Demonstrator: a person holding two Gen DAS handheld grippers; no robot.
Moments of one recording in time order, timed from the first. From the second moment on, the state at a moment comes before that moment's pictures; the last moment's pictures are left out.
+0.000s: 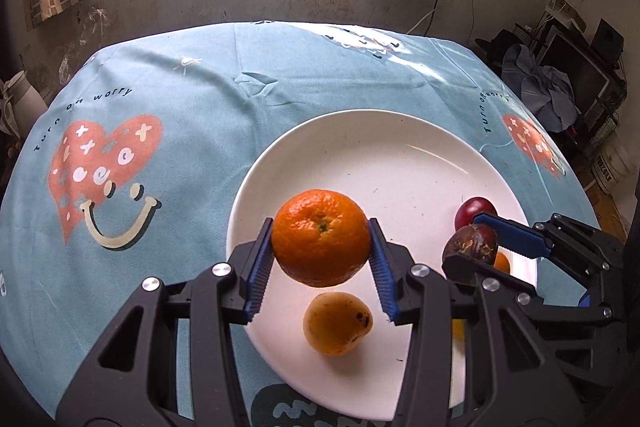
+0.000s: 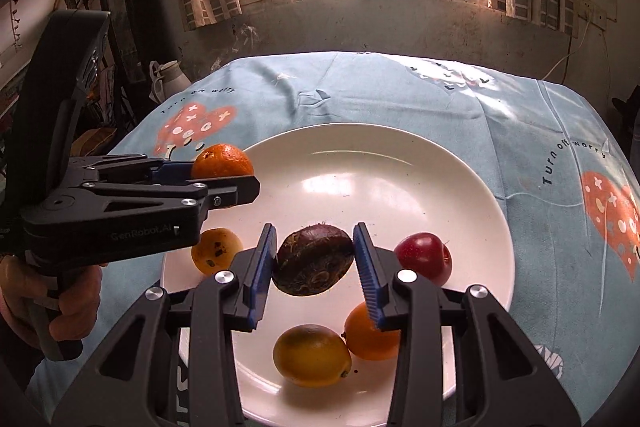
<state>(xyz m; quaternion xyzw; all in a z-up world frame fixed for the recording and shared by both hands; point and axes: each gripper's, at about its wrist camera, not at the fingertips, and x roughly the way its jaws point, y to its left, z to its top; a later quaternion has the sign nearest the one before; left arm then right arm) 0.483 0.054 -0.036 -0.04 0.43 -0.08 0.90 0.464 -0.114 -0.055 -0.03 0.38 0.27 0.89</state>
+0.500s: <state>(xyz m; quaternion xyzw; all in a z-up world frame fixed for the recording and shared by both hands) 0.335 0.066 0.034 -0.02 0.36 -0.08 0.93 0.346 -0.160 0.000 -0.01 0.34 0.24 0.91</state>
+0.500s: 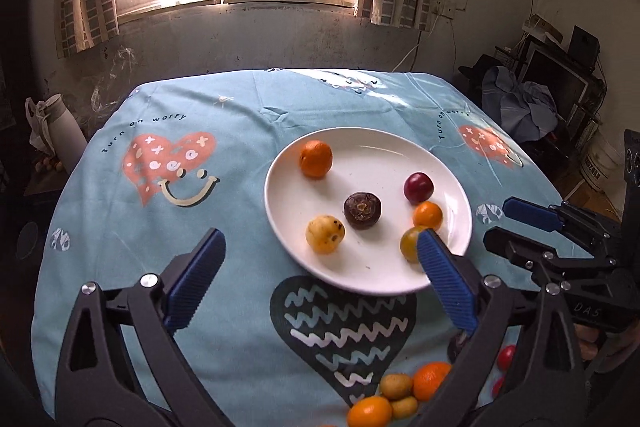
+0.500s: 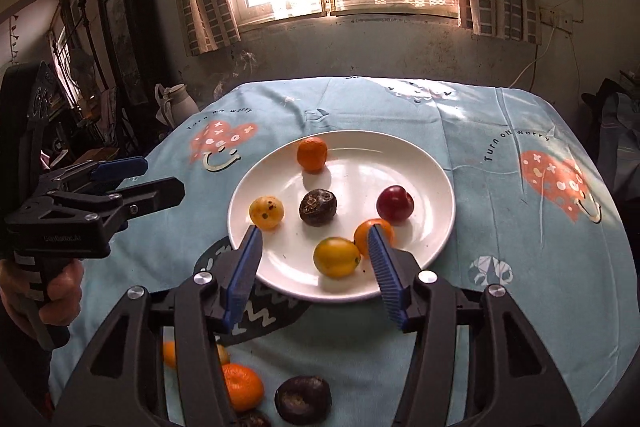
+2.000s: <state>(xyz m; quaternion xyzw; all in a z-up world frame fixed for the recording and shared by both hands) 0.193 0.070 -0.057 0.02 0.38 -0.08 0.92 0.197 -0.175 -0.073 0.04 0.38 0.25 0.89</state>
